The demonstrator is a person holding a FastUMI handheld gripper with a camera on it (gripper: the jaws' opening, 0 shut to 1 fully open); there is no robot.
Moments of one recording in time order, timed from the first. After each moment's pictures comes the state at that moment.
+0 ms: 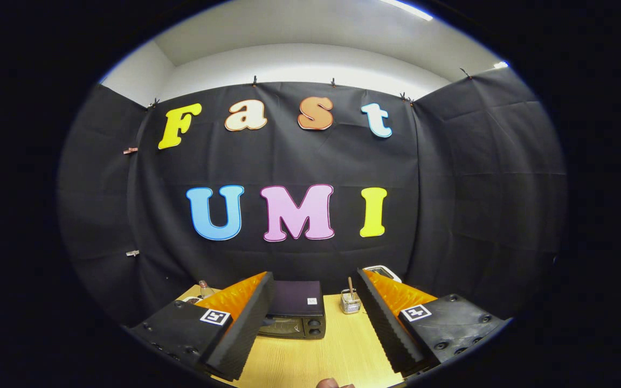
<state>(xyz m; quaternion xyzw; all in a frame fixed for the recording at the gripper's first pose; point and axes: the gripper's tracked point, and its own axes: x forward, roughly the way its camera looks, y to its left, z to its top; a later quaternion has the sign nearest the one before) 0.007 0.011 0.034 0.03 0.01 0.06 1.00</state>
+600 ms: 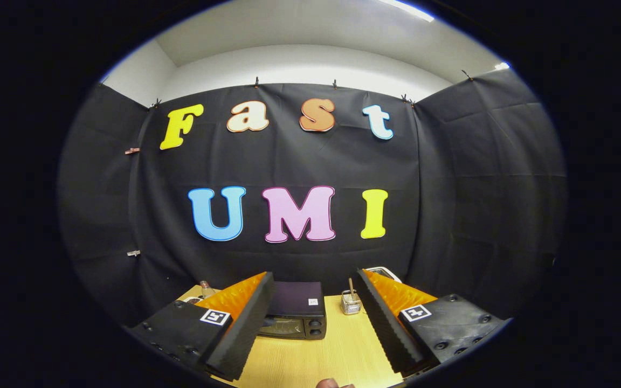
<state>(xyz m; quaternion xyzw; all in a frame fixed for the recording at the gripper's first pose) -0.004 0.022 0.030 0.02 0.01 0.06 1.00</state>
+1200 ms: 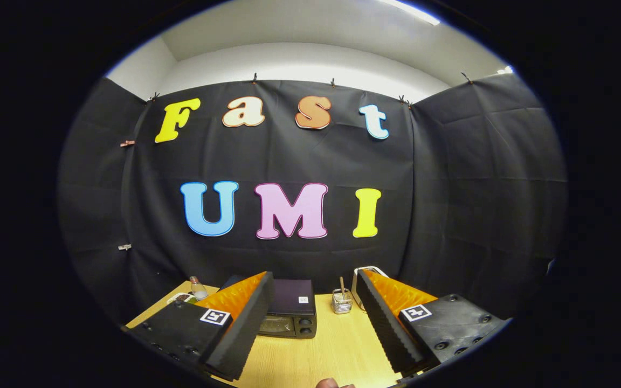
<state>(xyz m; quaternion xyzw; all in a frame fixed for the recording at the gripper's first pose) 0.004 0.018 0.015 0.01 0.01 0.04 1.00</state>
